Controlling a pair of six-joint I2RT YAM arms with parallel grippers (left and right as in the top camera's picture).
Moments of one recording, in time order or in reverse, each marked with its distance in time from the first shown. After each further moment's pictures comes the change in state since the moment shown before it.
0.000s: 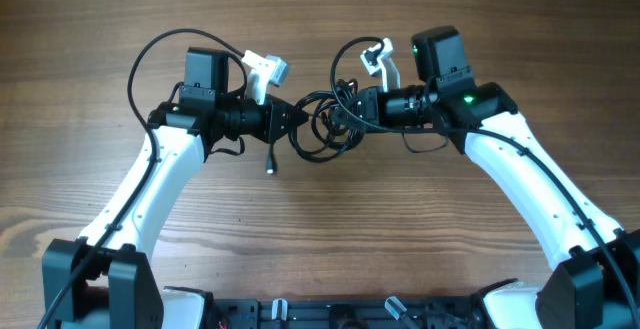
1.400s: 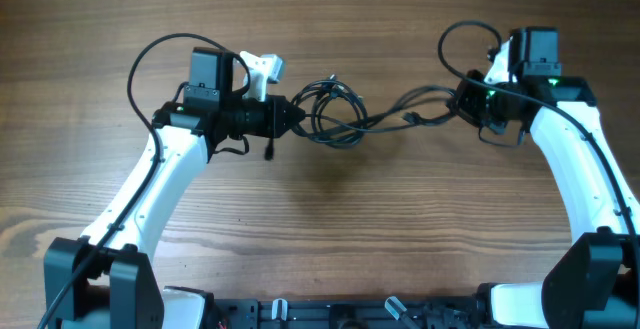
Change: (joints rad) left arm -0.022 0.002 0.002 0.000 -0.118 -0.164; right arm -0.391 0.017 -0.002 -0.240 0.571 0.114
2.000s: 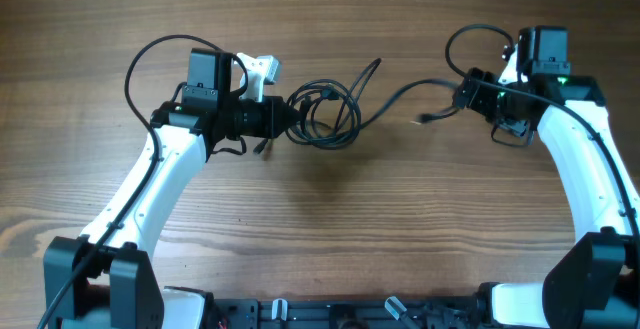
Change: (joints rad) left arm 0.012 0.005 0.000 -0.016 -0.034 -0.001; right arm -0.036 0.000 0.031 -0.036 0.106 -0.135
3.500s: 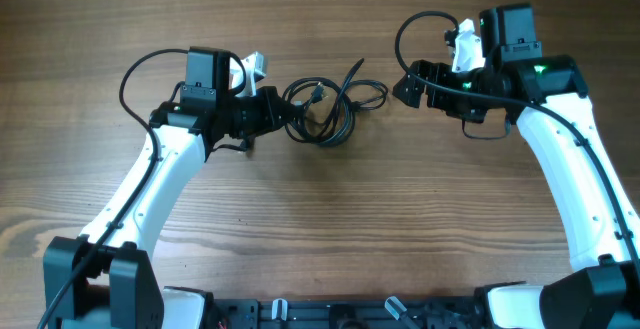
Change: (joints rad) left arm 0.006 0.000 -0.002 0.030 -0.014 -0.327; right arm 0.203 -0.026 0.175 -0.156 -0.278 -0.053
